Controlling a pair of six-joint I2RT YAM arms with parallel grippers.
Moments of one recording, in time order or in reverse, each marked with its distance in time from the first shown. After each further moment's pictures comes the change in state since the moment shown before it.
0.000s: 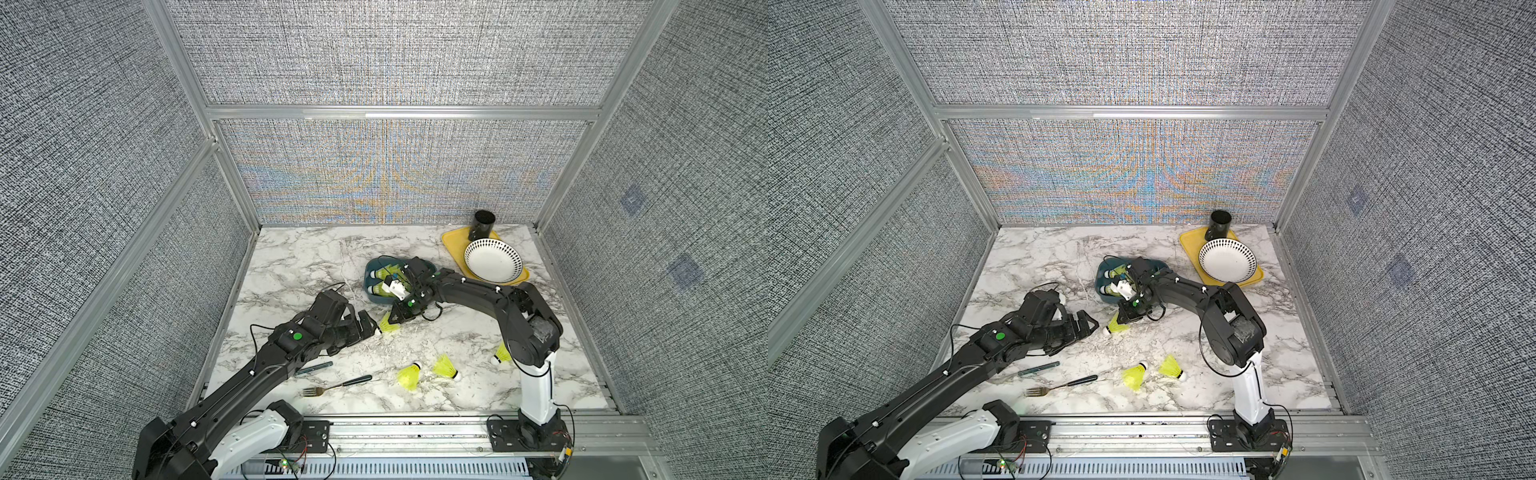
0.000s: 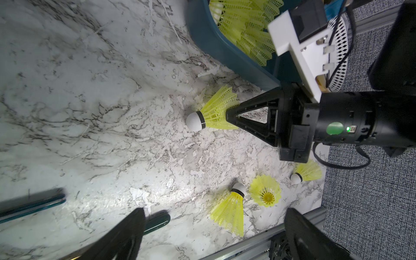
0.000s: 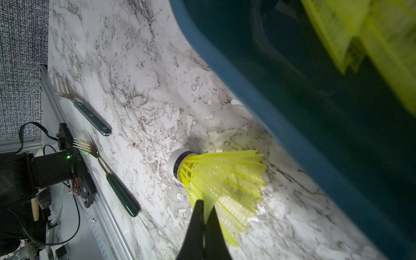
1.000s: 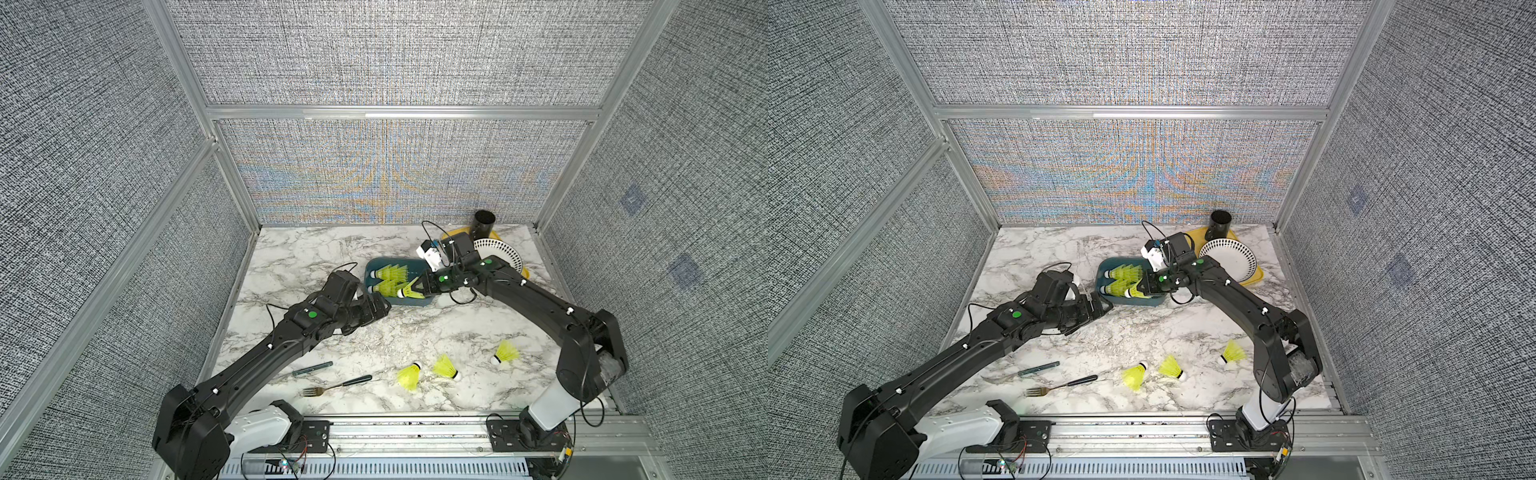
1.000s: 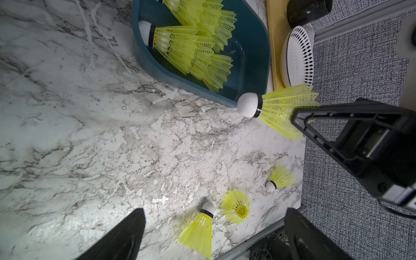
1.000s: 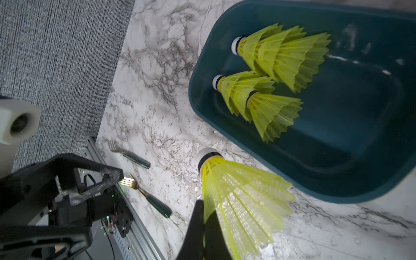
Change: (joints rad) left arm -0.001 0.198 0.166 0.109 0.042 0.018; right arm -0.168 -0.363 -0.053 -0.003 0.106 0.169
